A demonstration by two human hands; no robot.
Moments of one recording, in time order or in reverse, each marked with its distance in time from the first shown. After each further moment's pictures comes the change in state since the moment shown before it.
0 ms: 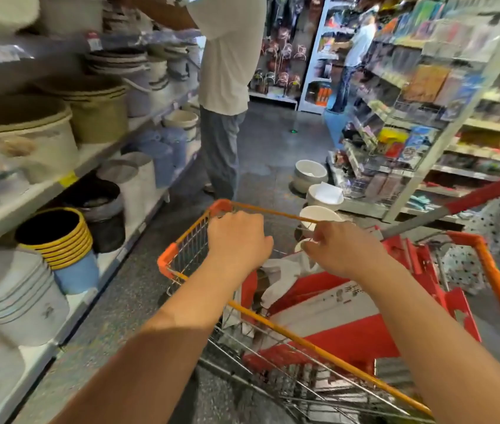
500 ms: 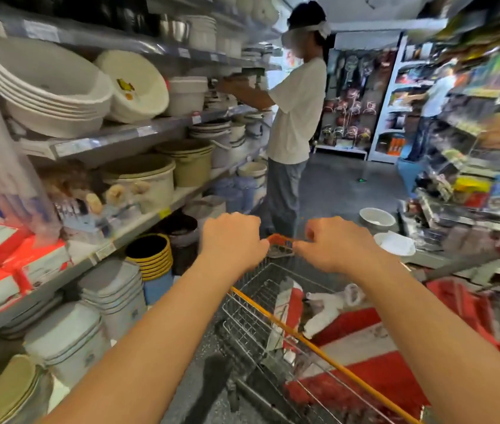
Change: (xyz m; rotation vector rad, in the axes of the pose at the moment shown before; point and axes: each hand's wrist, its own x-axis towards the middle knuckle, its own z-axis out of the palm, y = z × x) left_hand -0.108 -0.001 -0.097 0.176 0.095 -0.215; right_hand -0.076 -0.042 -0.067 -0.041 0.128 -0.339
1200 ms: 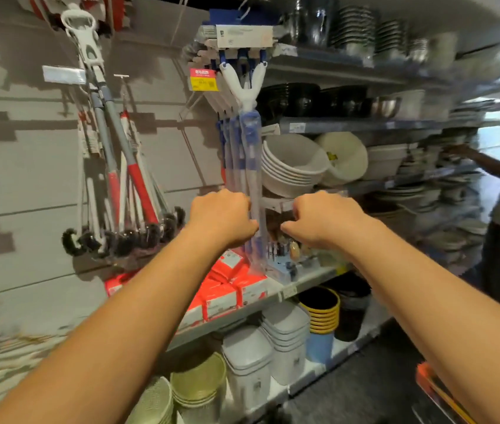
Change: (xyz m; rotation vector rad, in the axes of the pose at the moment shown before) left_hand -0.167 -0.281 -0.175 0.319 0.157 -0.616; right_hand -0.006 -0.353 -0.109 0.108 0.194 -0.700
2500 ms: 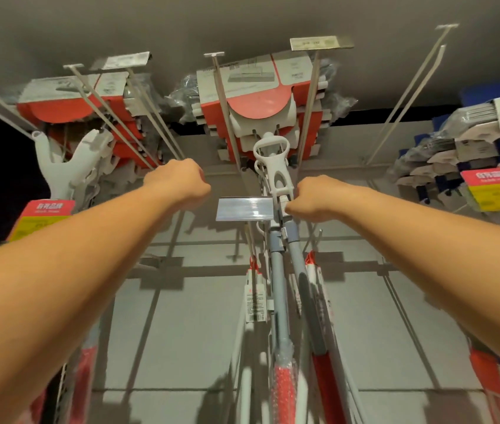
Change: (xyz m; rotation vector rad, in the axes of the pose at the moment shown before) left_hand 0.298 -0.500 -0.093 0.183 0.548 -0.651; right_hand 0.526 -0.339 -0.075 0.293 0.348 -0.483
